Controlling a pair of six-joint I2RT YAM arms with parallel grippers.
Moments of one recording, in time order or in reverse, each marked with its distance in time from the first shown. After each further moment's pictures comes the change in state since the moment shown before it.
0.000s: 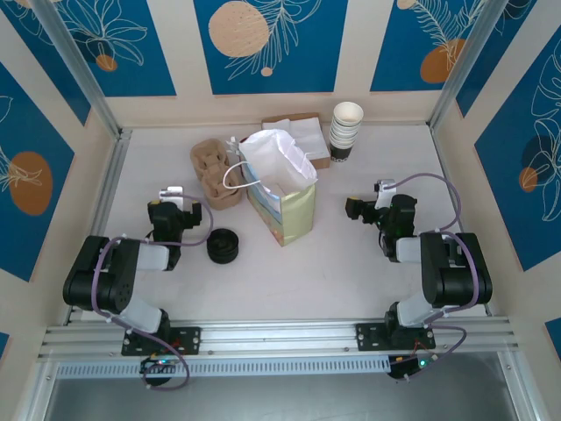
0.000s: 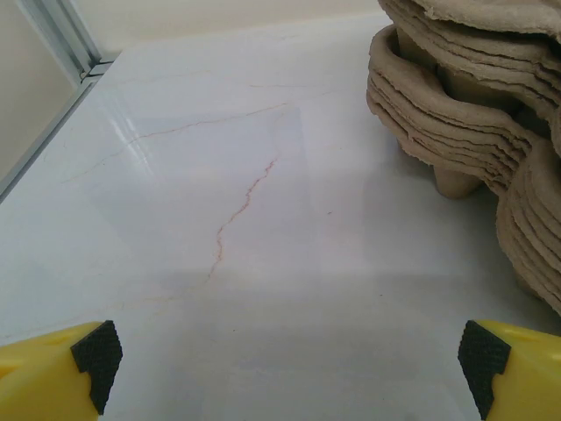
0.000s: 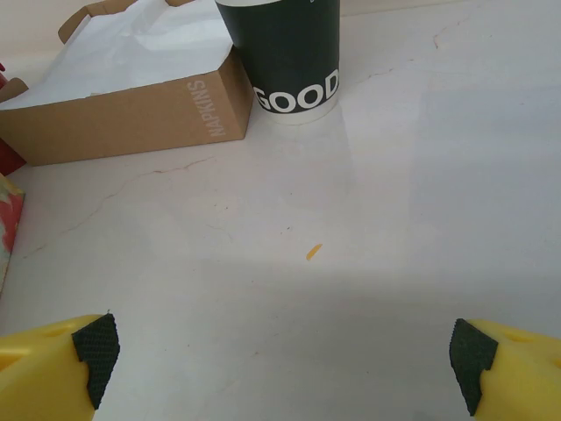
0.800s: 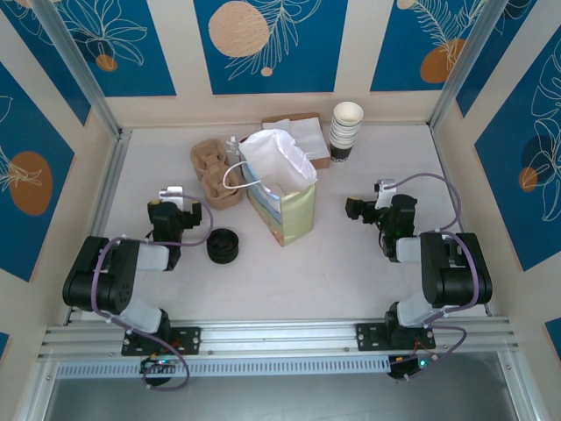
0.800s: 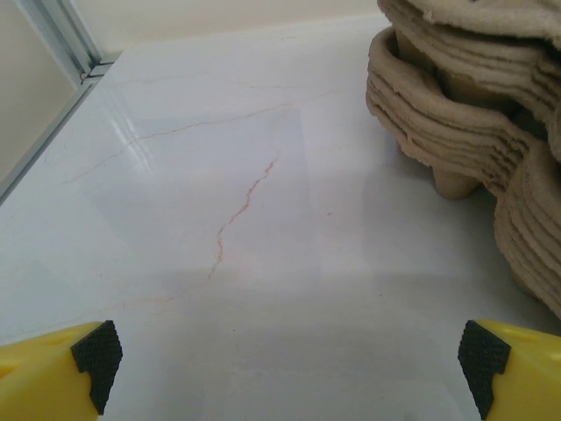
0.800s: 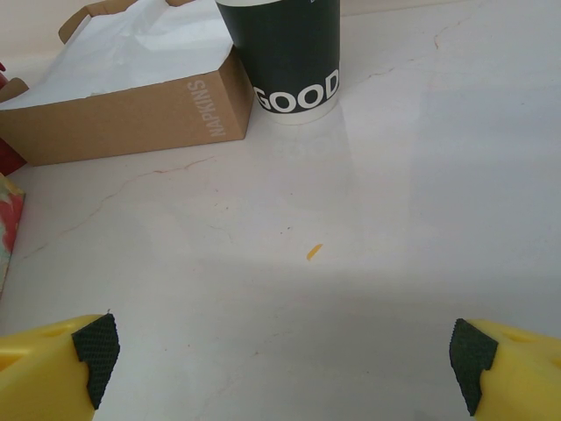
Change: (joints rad) left arm 0.000 -0.014 -0.001 -0.005 0.003 0.001; right arm -0.005 -0.006 0.000 -0.011 0.001 0.003
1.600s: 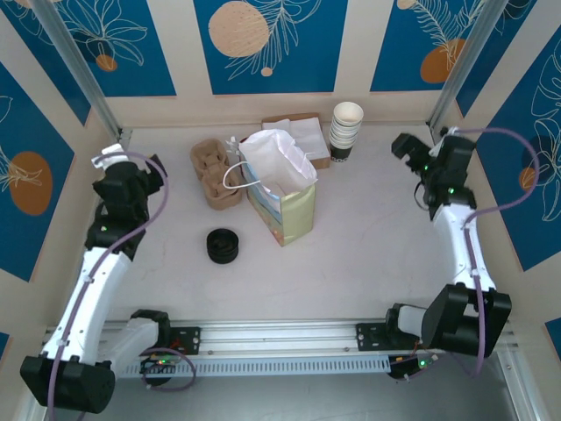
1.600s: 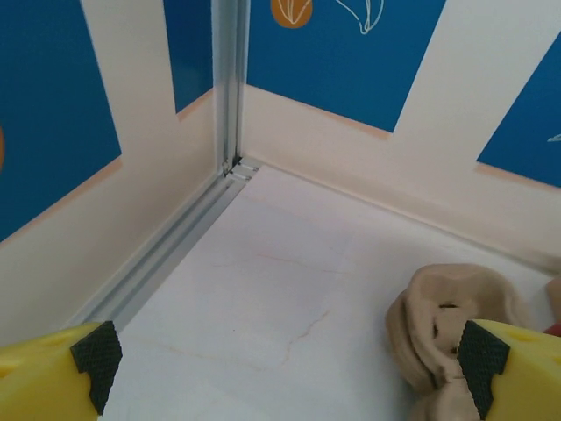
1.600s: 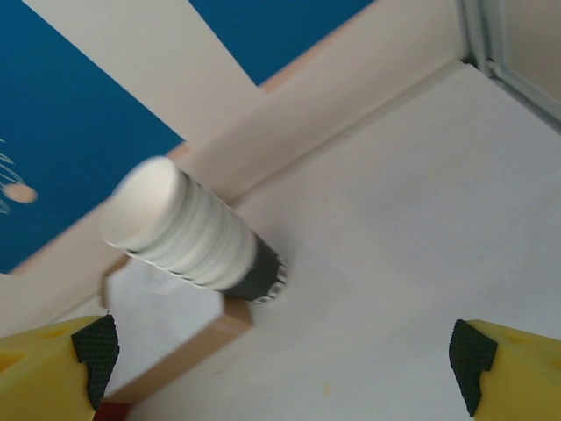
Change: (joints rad) left arm 0.000 -0.577 0.661 -1.215 -0.220 -0.379; right arm -0.175 -0.254 0.751 -1.022 0.061 0.432
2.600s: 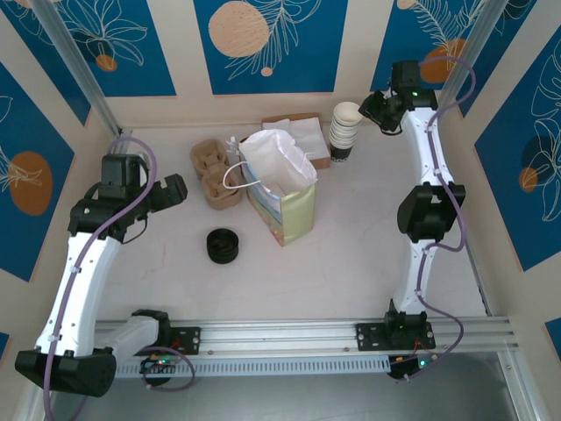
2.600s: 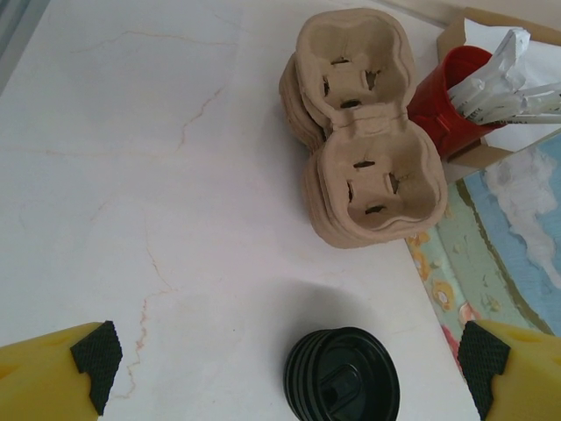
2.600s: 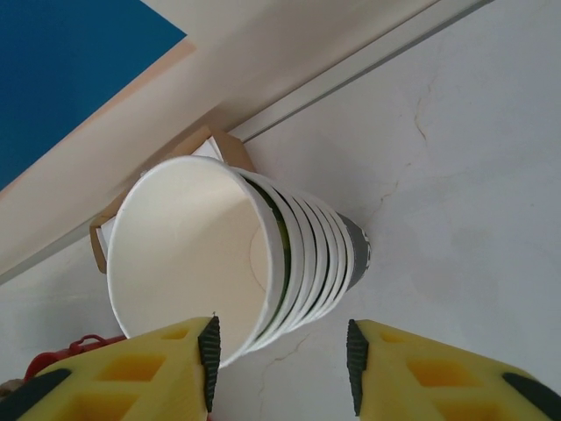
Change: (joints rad) left arm 0.000 0.097 0.234 -0.563 0.444 -0.058; right arm 0.214 0.908 1.209 -0.716 0.049 0.031
